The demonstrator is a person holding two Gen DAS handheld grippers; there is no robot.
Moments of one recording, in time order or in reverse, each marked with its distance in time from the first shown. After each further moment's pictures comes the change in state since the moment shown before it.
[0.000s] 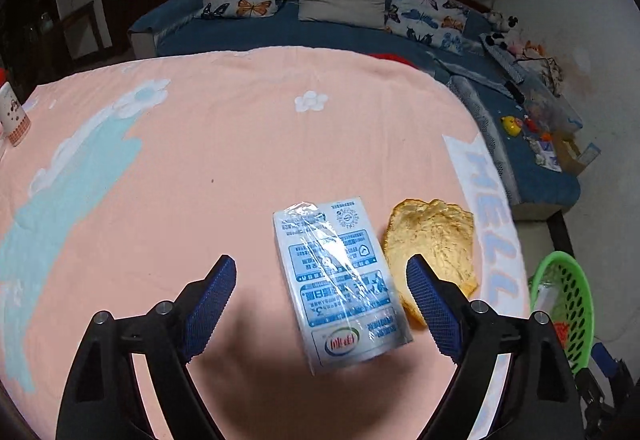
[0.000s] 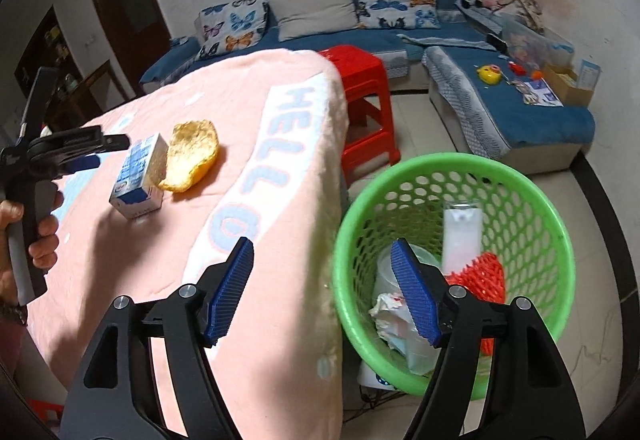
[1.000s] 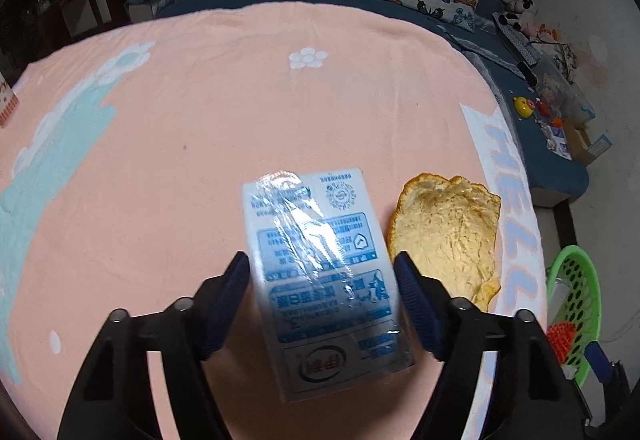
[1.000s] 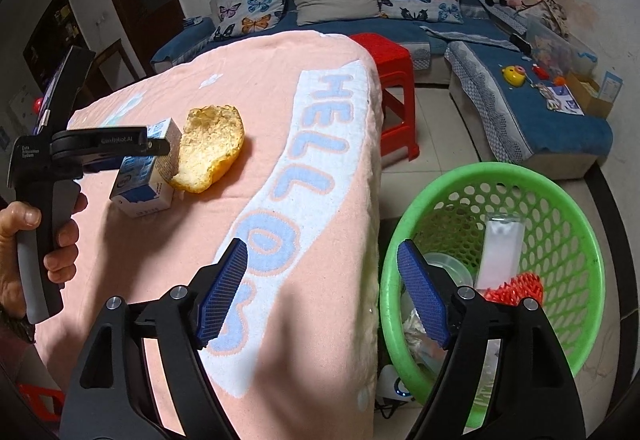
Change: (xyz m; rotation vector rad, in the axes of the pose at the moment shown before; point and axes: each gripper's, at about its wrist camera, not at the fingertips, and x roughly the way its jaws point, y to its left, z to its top) left arm 0.045 -0.005 0.000 -0.034 0.121 -0.008; right arm 0.035 0.031 0.013 -0.045 0.046 0.025
